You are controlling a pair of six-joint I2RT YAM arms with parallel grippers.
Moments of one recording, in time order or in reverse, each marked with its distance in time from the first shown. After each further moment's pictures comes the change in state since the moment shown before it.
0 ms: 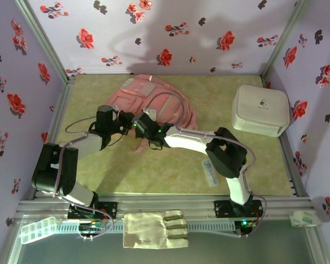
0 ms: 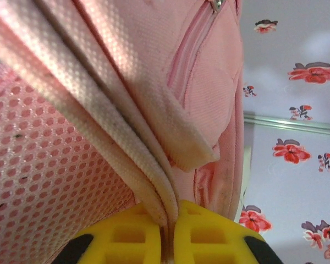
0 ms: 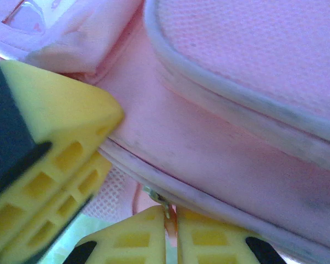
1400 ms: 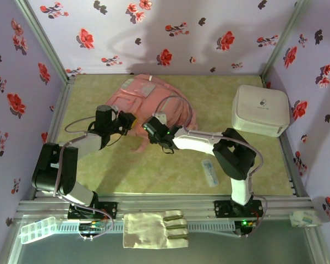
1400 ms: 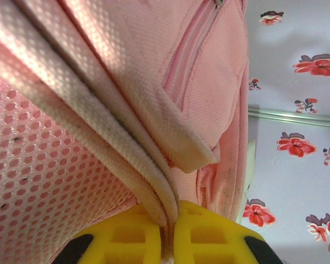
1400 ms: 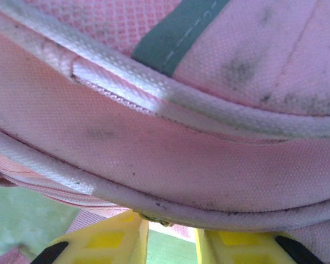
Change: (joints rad) left arm 0.018 0.006 0.004 -0.019 0.030 0.031; right arm -0.037 -0.065 -0.123 -0.098 0.032 -0.115
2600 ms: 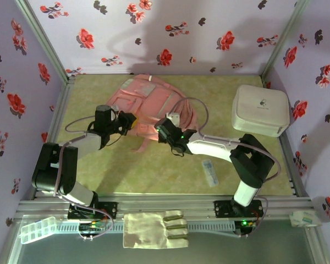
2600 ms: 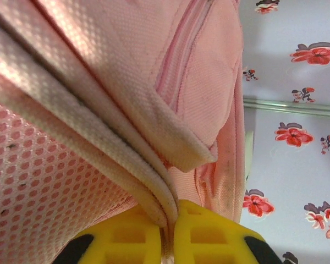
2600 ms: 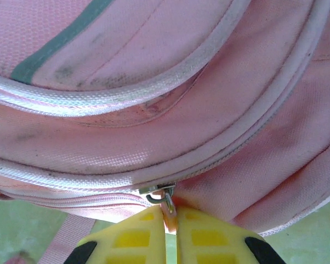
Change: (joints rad) left arm 0.013 0.002 0.000 0.006 0.039 0.026; right arm -0.046 -0.192 -0.217 0.118 0.029 0.070
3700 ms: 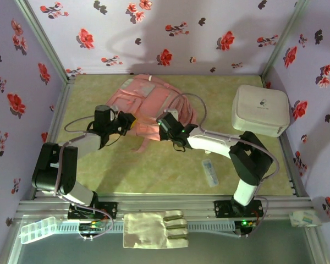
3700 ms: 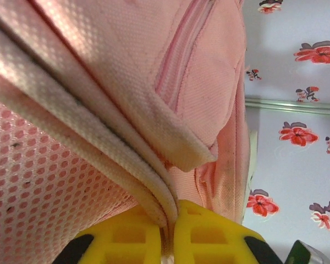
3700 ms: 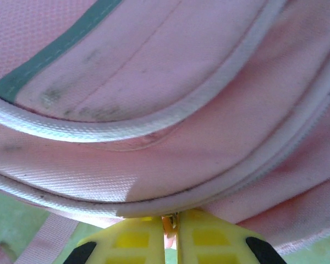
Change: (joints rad) left arm 0.011 0.002 0.000 -0.014 0.008 0.027; right arm -0.049 0.021 0.061 -0.064 -0.054 -0.138
